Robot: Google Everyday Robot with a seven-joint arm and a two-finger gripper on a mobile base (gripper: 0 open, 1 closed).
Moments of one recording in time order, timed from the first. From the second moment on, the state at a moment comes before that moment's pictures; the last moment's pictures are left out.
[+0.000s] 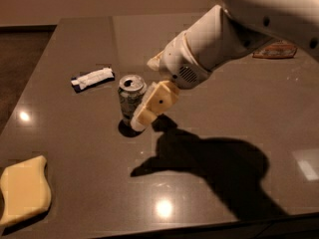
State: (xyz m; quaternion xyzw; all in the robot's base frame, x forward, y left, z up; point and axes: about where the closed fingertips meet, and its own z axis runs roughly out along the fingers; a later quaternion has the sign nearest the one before) arm 0.479 0.016 0.931 -0.60 0.70 0.23 0.30
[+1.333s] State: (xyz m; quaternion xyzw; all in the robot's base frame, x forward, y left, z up) arm 0.507 0.056 0.903 -0.56 0.72 0.27 0.32
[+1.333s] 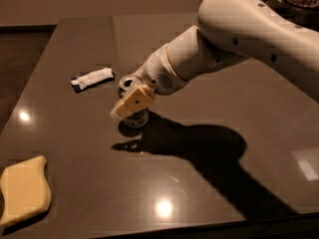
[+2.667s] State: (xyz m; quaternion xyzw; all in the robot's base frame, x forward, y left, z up) arm 0.582 -0.006 0.968 -0.62 0.73 0.14 0.26
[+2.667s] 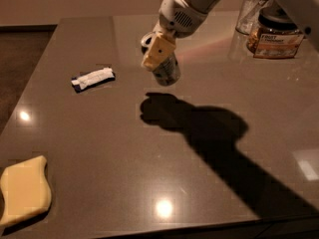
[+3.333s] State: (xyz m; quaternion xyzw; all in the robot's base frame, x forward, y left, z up) arm 0.597 -0.019 0.940 -0.67 0.72 0.03 0.18
